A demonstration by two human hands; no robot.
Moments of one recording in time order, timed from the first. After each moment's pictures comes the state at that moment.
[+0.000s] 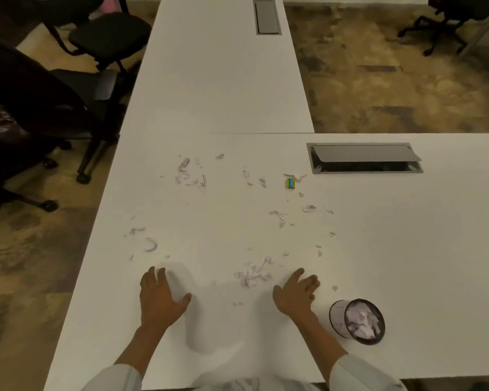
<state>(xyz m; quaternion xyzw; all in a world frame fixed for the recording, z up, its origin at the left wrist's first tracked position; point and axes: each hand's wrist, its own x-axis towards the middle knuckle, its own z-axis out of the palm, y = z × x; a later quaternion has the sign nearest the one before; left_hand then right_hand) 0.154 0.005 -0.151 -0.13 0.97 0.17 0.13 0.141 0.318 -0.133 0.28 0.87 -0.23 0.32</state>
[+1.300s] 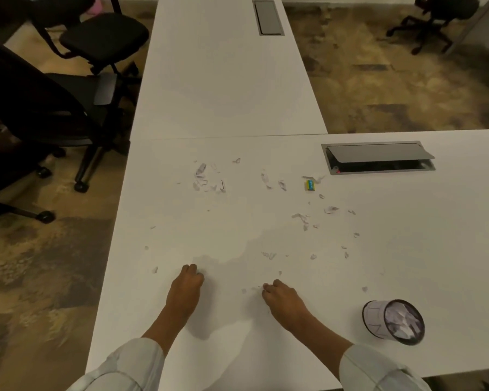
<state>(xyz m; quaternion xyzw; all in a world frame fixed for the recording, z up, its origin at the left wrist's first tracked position) 0.094 -0.029 -0.150 0.05 0.97 0.14 0.16 0.138 0.235 -0.150 -0.20 0.96 0.00 0.20</state>
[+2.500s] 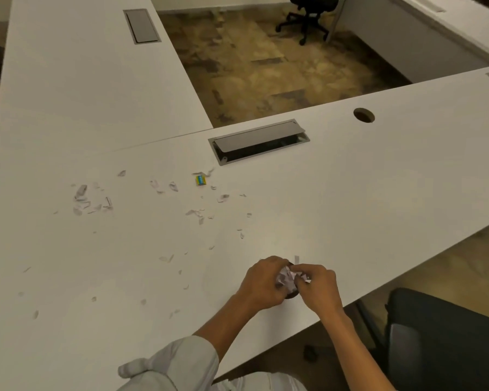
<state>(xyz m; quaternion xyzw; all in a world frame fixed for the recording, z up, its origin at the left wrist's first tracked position) 0.170 0.352 -0.064 0.33 0.83 0.36 0.26 0.249 0.481 -0.035 0.33 0.88 -0.33 0.04</state>
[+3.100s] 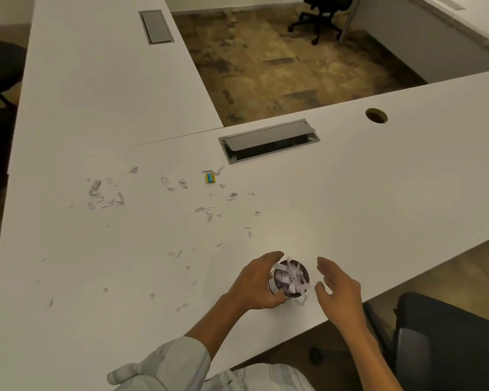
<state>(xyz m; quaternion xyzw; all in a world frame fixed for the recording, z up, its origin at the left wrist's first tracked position) 0.164 0.320 -0.074 0.32 0.81 0.41 0.26 0.283 0.491 -0.030 0.31 0.86 -0.40 -0.03</state>
